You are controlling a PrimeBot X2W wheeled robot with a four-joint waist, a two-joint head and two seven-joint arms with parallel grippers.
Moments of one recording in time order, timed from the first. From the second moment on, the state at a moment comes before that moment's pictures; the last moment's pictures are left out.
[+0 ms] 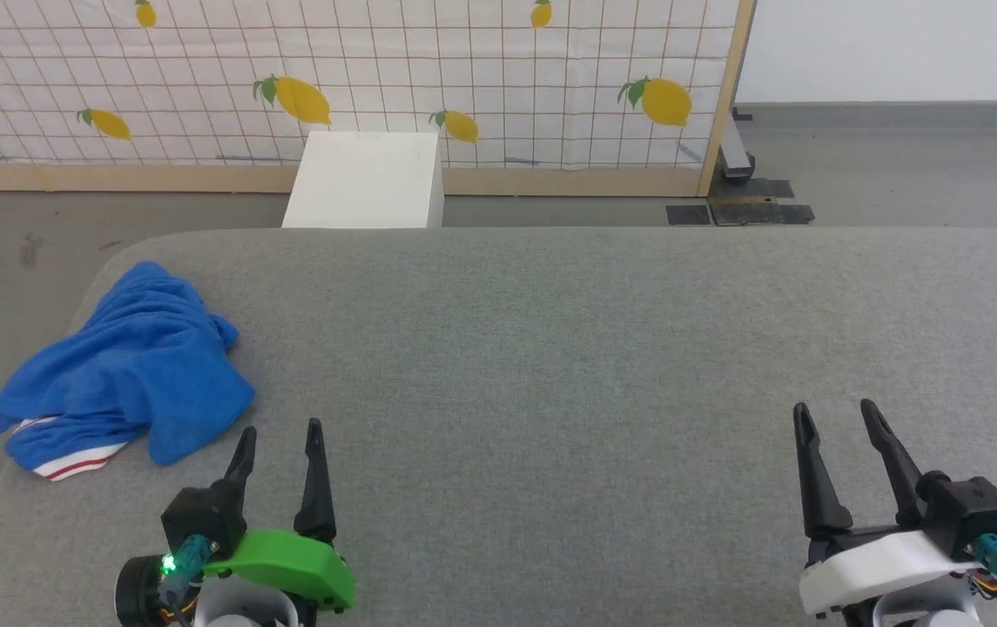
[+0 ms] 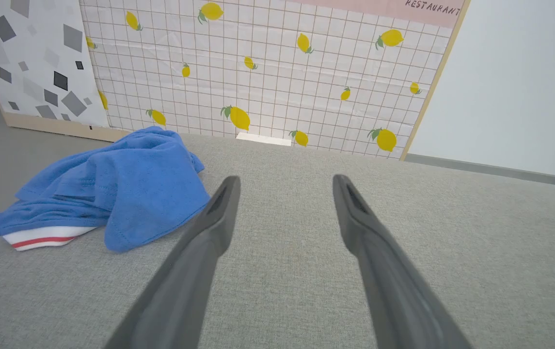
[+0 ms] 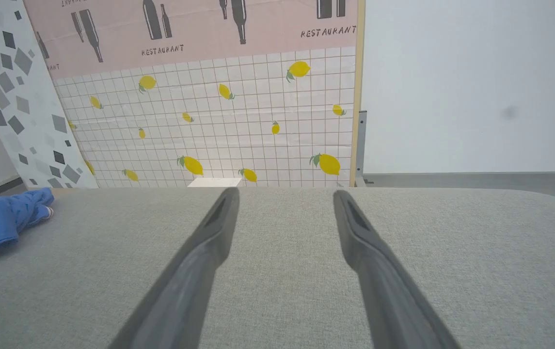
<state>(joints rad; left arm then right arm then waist) -0.04 0.05 -0.05 0.24 -0.21 0.01 -0.25 0.02 -0.05 -0.04 0.16 0.12 0.13 -0.26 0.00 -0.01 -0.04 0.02</state>
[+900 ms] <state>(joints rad) -0.07 0.06 -0.04 0.24 -0.20 0.02 -0.26 0.02 -0.05 -0.07 0.15 0.10 0.13 -0.26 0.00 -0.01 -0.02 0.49</state>
